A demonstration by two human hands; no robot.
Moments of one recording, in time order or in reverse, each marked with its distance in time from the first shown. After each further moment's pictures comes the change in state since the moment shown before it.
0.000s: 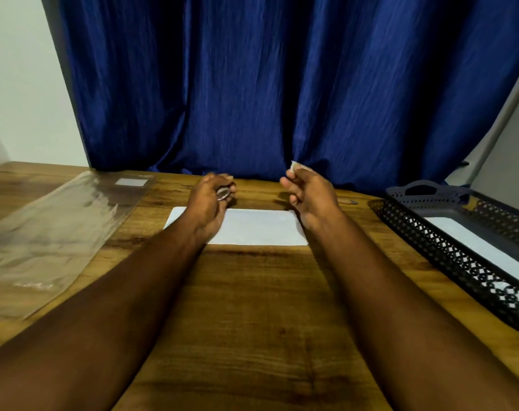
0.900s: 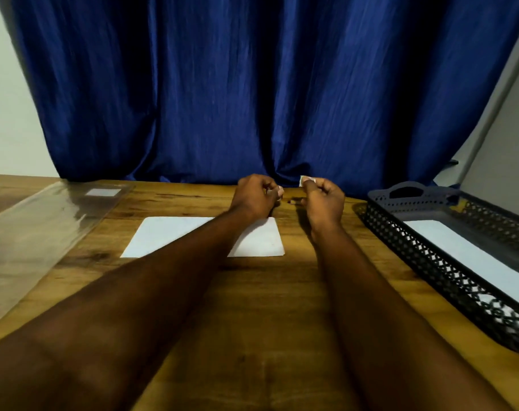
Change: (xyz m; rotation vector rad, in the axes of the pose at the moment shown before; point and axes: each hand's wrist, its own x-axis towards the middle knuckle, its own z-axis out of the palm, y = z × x) left_hand 0.039 -0.051 0.107 1.099 -0.063 0.305; right_hand 0.043 0.005 -0.061 -0.251 0.322 -0.286
